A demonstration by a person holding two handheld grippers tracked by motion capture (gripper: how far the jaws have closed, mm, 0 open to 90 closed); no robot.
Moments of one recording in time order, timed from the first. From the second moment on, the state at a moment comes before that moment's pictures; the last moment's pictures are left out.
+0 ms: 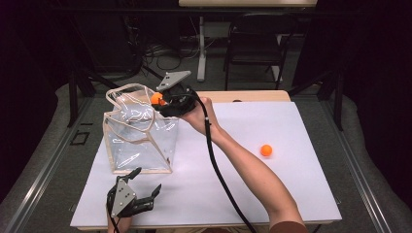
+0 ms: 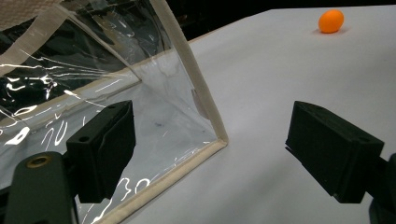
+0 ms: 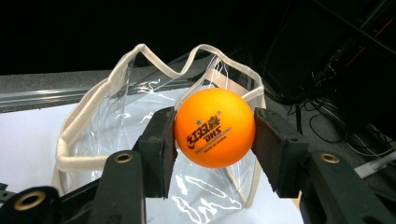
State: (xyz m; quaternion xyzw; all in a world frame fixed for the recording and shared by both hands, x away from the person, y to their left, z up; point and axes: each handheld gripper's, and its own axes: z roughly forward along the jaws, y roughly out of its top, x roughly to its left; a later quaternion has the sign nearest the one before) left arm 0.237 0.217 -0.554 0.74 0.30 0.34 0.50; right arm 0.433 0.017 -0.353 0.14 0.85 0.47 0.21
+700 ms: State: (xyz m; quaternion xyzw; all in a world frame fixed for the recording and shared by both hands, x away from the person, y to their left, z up) left arm 0.238 0.218 -0.554 0.74 0.30 0.34 0.50; right arm 0.433 0.041 -0.350 0.13 0.85 0.46 0.20
